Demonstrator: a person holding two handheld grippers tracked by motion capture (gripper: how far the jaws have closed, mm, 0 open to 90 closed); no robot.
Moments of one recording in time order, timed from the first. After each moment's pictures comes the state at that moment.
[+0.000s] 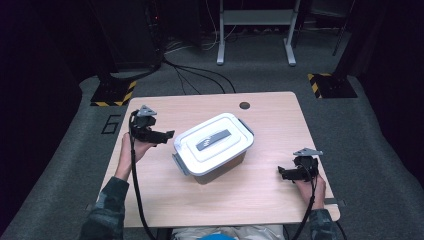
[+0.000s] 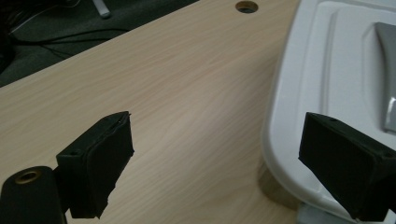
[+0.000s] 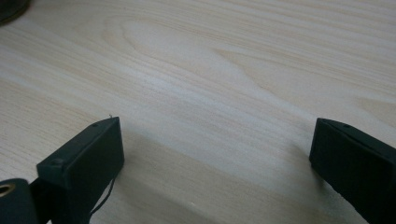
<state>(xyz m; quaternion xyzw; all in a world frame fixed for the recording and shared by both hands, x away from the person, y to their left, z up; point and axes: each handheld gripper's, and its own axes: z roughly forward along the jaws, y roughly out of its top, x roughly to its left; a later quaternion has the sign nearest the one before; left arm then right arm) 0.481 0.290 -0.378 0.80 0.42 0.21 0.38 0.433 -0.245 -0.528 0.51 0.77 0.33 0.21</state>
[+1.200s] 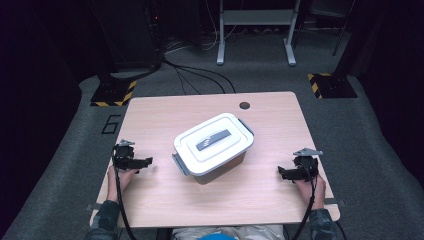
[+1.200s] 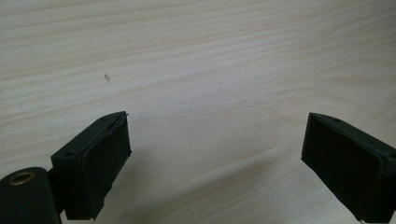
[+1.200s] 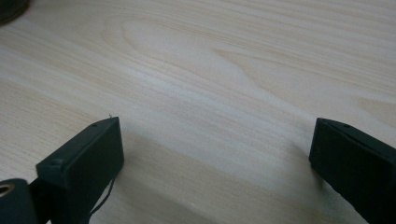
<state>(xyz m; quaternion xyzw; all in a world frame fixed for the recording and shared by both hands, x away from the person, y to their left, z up) 0.464 0.376 -0.517 0.75 0.55 0.18 0.32 0.433 -0.244 -0.528 0.51 0.77 0.33 0.21</state>
